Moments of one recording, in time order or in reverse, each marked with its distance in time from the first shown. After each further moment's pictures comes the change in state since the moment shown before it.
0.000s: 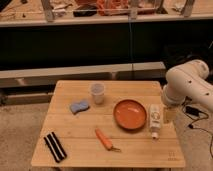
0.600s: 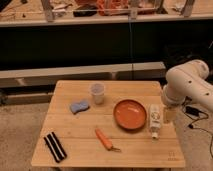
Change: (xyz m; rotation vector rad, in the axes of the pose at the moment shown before) arm 0.000 0.000 0.000 0.000 0.000 0.000
